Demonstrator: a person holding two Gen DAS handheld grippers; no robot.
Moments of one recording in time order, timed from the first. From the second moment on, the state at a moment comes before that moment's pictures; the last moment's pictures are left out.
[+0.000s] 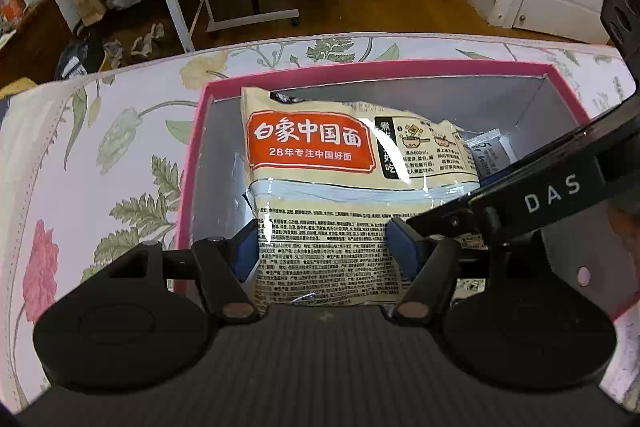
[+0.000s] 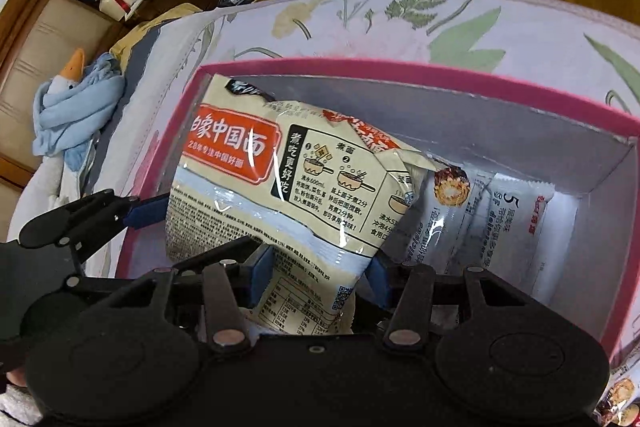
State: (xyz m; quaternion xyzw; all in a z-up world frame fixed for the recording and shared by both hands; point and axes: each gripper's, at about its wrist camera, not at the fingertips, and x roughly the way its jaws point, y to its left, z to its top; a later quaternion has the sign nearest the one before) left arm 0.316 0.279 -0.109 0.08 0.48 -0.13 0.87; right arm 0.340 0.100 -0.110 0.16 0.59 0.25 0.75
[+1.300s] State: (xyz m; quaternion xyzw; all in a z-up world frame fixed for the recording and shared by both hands) left arm 0.174 0.157 0.020 0.07 0.46 -0.26 0.85; right arm 0.152 -0.098 0.063 0.03 0.49 0.23 0.84
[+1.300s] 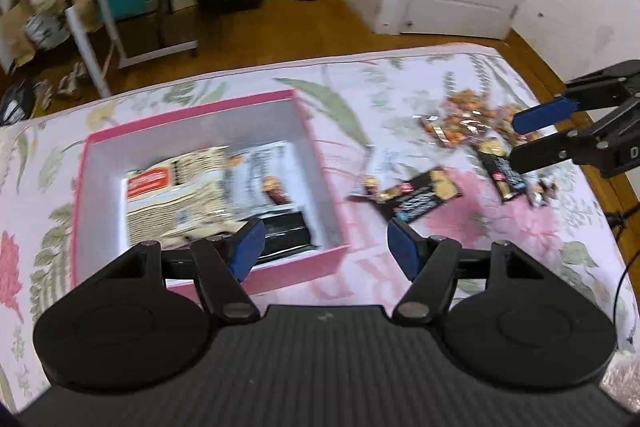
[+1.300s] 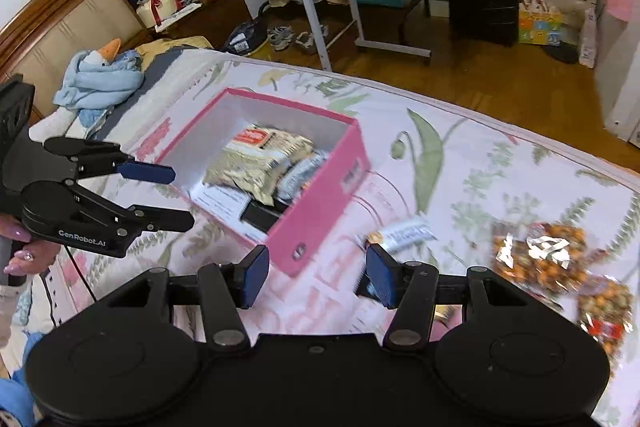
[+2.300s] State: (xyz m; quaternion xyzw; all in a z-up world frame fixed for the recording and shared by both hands) left arm 0.228 0.032 -0.134 -0.04 0.55 -0.22 0.81; right arm 0.164 -0.160 -0.104 -0.06 0.48 0.23 0.84
